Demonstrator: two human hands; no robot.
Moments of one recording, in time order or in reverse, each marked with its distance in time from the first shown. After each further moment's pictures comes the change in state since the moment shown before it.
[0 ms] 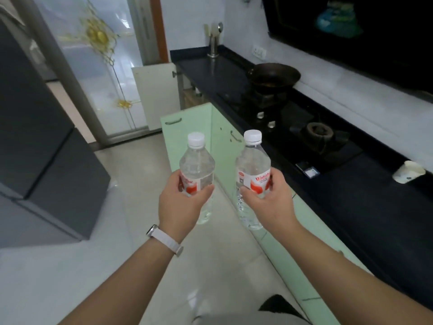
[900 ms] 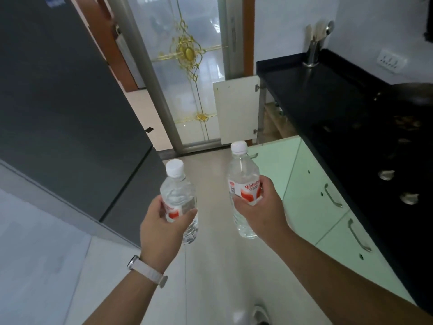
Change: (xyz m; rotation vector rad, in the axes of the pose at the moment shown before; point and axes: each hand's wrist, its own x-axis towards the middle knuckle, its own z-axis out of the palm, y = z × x) left_hand 0.269 -0.045 -0.084 0.252 0.379 -0.142; right_hand 0.286 -0.050 0.249 0.181 -0.435 -0.041
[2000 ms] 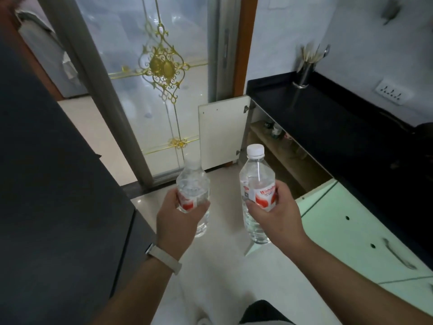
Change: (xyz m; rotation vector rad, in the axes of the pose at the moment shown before) left_hand 0.494 -0.065 0.022 -0.215 -0.315 0.037; right_hand 0.326 -0.072 0.246 -0.207 0.315 0.137
